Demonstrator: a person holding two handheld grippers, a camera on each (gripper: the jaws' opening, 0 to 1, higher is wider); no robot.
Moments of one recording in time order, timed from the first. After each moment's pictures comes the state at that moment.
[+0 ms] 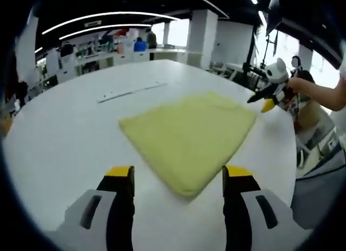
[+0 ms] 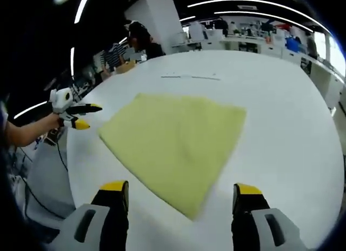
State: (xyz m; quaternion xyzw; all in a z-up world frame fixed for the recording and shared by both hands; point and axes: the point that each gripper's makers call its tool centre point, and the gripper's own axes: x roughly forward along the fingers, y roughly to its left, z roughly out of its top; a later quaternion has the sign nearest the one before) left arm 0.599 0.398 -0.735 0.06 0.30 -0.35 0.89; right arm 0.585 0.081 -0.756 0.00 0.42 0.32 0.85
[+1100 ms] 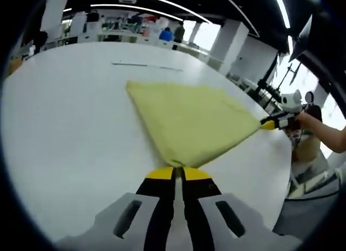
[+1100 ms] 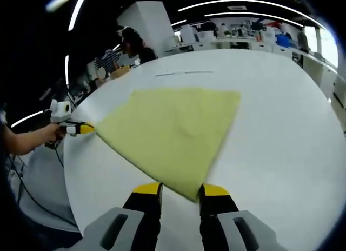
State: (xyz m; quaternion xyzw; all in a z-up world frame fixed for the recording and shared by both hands) left arm 0.575 0.396 -0.772 -0.08 0.35 -0.29 0.89; right arm 0.575 0.069 -0.779 0.02 0.40 0.30 0.87
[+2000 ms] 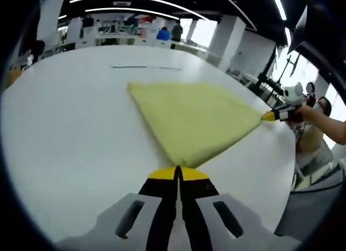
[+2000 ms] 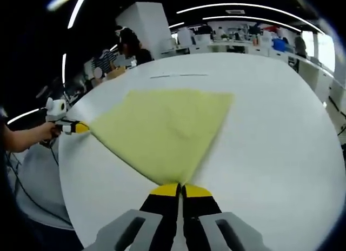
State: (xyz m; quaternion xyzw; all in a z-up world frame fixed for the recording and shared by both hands) left arm 0.574 0.408 -0.772 -0.04 0.35 -0.29 0.89; right arm 0.575 0.060 -0.779 0.01 0.39 0.28 0.87
